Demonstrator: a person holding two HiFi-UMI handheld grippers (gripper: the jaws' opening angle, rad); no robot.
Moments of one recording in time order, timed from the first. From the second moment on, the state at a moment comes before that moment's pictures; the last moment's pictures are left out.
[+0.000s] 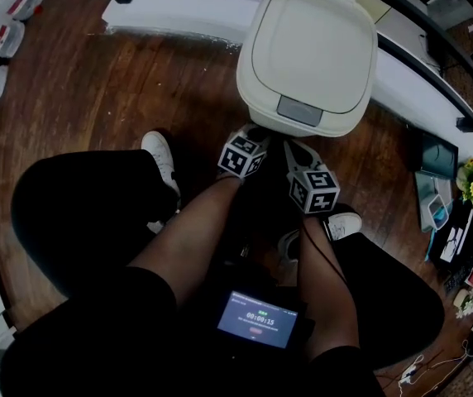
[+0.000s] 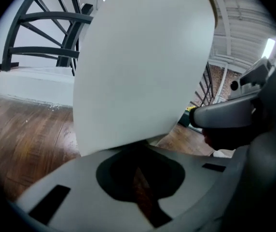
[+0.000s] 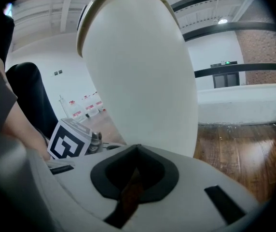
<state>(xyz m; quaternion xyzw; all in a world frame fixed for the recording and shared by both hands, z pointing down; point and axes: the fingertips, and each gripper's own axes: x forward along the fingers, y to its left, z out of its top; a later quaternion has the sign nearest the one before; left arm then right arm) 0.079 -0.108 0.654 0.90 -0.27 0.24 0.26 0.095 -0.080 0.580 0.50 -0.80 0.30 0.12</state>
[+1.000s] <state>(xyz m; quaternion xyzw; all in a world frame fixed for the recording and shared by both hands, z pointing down) 0.016 0.018 0.207 0.98 -0.20 0.02 0.05 0.022 0.017 0.193 0.44 -0.90 0.04 0.02</state>
